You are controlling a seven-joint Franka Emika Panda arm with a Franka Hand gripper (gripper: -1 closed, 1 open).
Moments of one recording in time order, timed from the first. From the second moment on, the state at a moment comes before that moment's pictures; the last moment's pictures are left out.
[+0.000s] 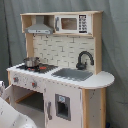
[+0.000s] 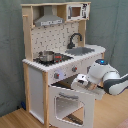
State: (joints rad) arm -0.57 -0.68 1.69 -2.32 0.63 2.55 -0.65
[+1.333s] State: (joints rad) arm -0.35 -0.72 1.47 -2.44 0.63 2.54 -0.41
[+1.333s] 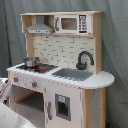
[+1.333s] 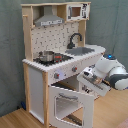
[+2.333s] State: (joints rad) arm -0.32 -0.77 1.44 -2.45 0.63 2.50 -0.34
